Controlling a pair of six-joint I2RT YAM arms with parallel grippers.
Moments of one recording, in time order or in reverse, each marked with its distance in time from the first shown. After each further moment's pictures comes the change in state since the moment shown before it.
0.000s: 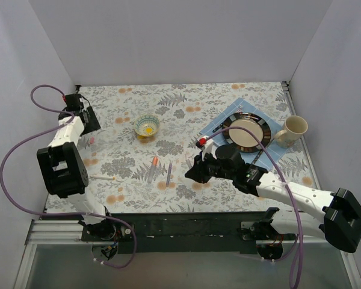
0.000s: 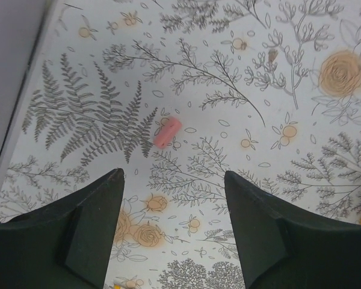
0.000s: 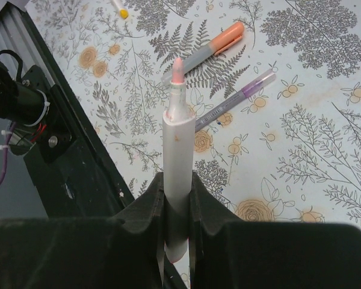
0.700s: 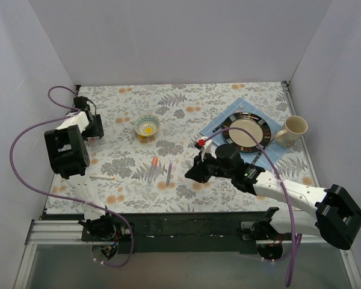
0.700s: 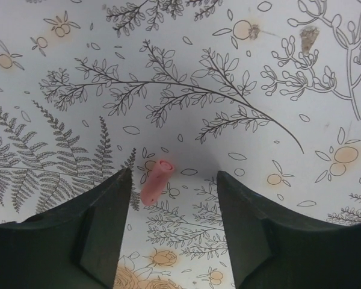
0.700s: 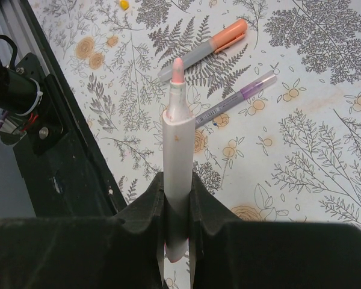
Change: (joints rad) left arm 0.003 0.310 0.137 -0.036 0.053 0.200; right arm -0.040 0.050 -0.035 0.083 -0.081 -0.061
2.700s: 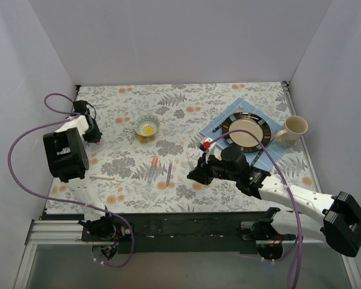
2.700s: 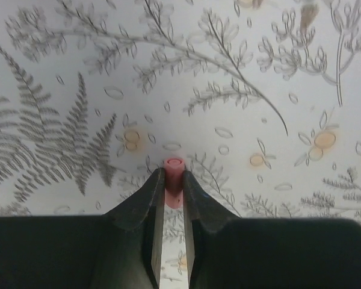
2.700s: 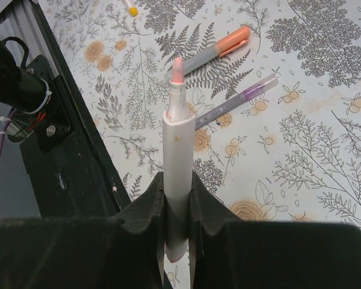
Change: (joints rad) left arm 0.002 -0.030 -0.060 0.035 0.052 -0.165; right arm -0.007 -0.087 -0.050 0.018 -0.011 -0.008
